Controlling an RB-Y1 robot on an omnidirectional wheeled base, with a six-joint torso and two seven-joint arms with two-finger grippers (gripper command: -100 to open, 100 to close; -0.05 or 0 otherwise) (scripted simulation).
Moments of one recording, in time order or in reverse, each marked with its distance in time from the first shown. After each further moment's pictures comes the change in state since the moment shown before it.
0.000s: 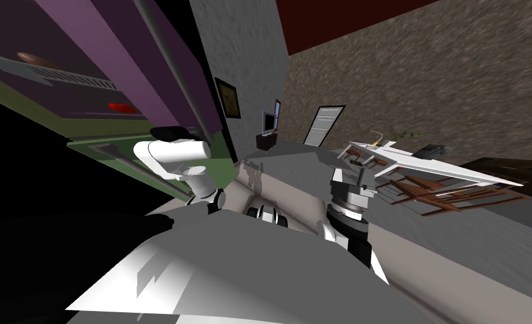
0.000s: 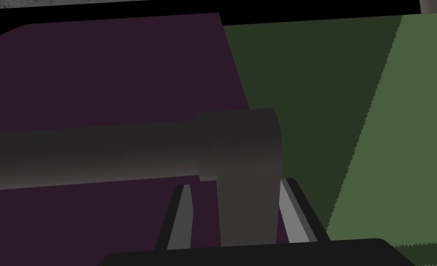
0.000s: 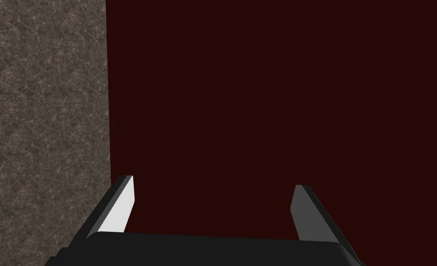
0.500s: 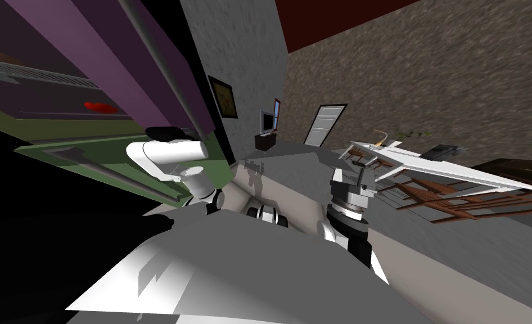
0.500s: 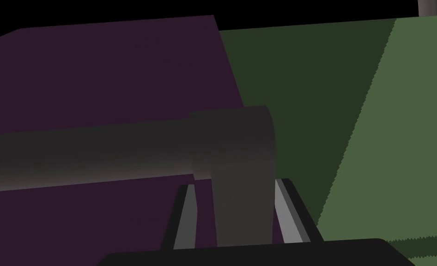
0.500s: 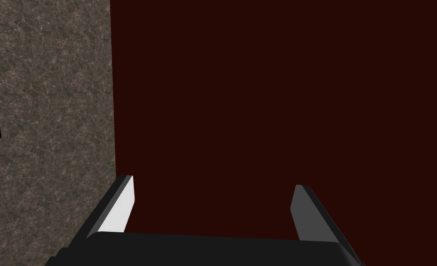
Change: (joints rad) left arm 0.014 0.012 0.029 -0.009 -0.046 0.030 0.000; right arm 0.000 0.000 0.000 0.000 0.000 0.000 0.000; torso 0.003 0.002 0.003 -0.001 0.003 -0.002
